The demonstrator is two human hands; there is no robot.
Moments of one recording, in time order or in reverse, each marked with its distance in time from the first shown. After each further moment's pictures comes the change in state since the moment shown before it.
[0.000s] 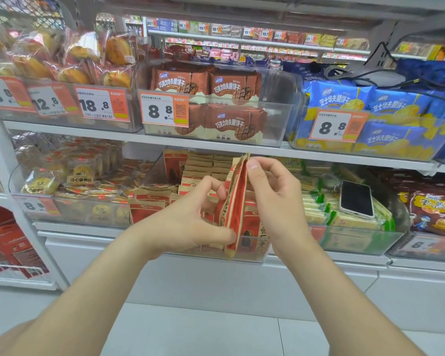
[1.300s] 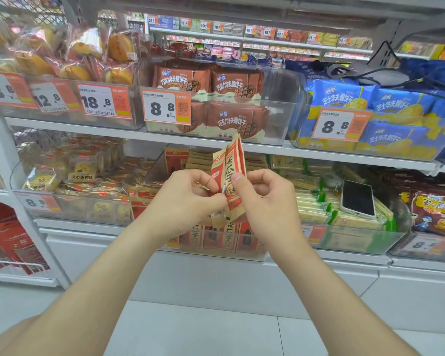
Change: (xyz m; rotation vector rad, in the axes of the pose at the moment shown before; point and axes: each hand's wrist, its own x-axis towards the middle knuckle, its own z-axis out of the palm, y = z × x) left_hand 0.006 0.012 0.001 -0.085 0.343 0.016; right_hand -0.005 0.010 0.007 -0.175 -0.008 0.096
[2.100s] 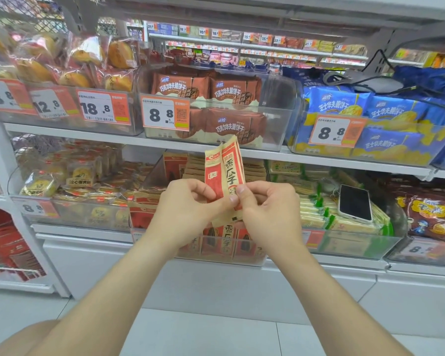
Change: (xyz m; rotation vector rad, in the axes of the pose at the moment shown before) left_hand 0.002 -0.008 0.013 -0.003 0.164 -0.017; right_hand 0.002 0.002 -0.005 -0.178 0.022 -0.065
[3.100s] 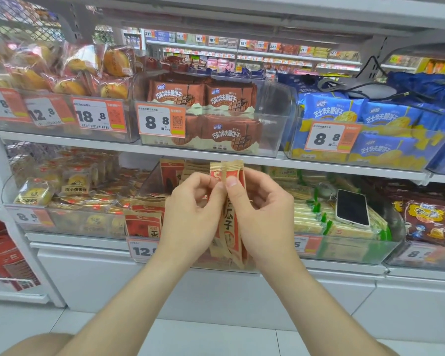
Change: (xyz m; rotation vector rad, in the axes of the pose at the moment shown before) left_hand 0.004 -0.005 0.024 -0.131 0.207 0.301; right_hand -0.007 -0.014 0.010 0.384 0.094 -0.163
